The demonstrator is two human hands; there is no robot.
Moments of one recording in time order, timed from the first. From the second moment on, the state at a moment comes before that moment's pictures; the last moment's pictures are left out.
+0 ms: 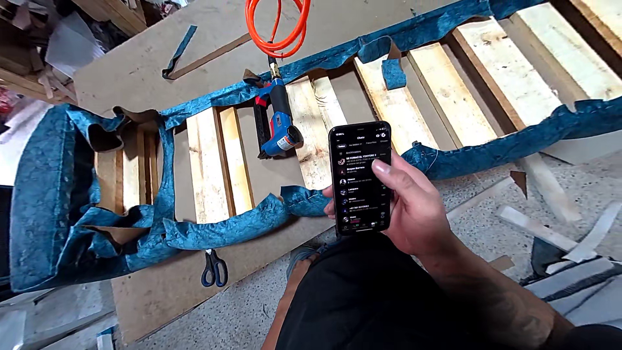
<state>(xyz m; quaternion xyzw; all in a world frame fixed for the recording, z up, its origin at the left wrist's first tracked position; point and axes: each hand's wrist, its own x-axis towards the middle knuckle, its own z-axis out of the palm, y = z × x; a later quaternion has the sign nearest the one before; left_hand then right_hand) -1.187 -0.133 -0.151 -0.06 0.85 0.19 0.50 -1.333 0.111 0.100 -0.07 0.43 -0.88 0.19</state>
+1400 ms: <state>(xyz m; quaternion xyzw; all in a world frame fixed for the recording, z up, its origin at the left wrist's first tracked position) -1.185 -0.136 -0.187 -0.21 0.81 0.37 0.41 -1.351 0.101 0.101 -0.08 0.44 -0.86 0.22</state>
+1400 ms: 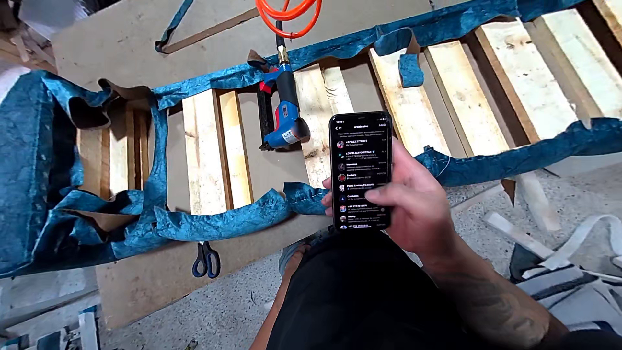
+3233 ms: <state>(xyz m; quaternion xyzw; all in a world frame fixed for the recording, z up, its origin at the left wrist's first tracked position) -1.148 -0.166 -0.129 0.07 0.93 0.27 0.25 -1.353 0.075 0.087 -0.03 0.47 -0.85 0.23</state>
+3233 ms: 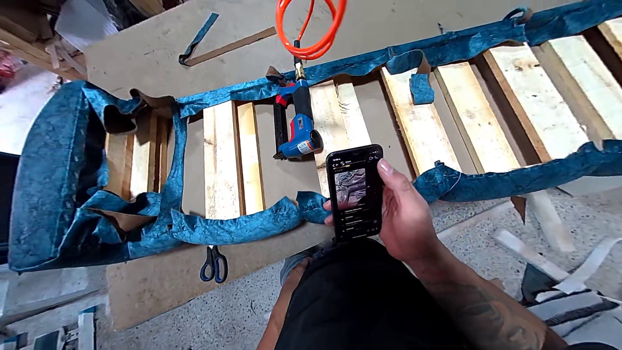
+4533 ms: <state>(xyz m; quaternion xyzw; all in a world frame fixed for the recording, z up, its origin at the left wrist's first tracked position) -1.033 -0.398 -0.036 -0.42 0.30 0.84 -0.20 -1.197 -0.290 0.007 -0.35 0.63 -0.35 0.60</state>
